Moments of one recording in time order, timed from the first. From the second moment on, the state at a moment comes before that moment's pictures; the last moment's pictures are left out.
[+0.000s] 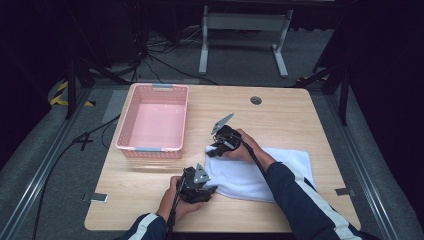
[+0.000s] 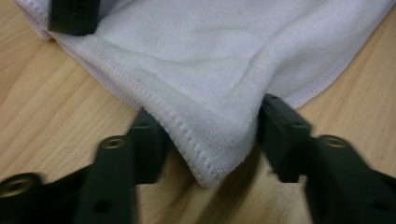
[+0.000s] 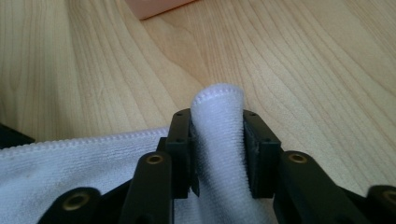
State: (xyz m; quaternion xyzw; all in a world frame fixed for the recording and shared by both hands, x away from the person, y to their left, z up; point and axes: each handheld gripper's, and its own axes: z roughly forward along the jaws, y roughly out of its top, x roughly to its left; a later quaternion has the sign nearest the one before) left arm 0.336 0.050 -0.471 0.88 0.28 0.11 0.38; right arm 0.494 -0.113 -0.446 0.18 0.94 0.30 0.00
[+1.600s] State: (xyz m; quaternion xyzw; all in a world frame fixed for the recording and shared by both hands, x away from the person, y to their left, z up) left arm 0.320 -0.023 -0.387 0.88 0.11 0.21 0.41; right arm 0.446 -0.207 -0.344 0.13 0.89 0.44 0.05
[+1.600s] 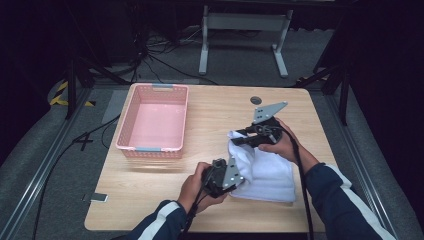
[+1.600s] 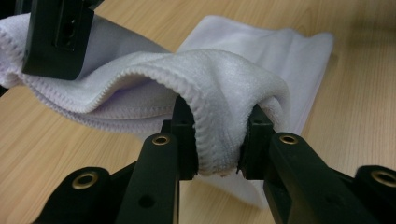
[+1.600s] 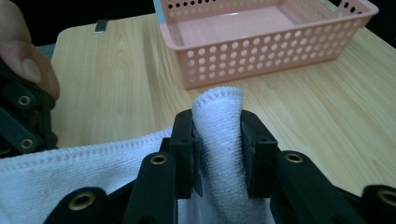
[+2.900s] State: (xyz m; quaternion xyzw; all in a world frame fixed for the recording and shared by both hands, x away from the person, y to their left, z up) left arm 0.317 -0.053 -0.433 0.92 0.05 0.09 0.38; right arm 0.393 -0.384 -0.368 0.31 0.83 0.42 0.18
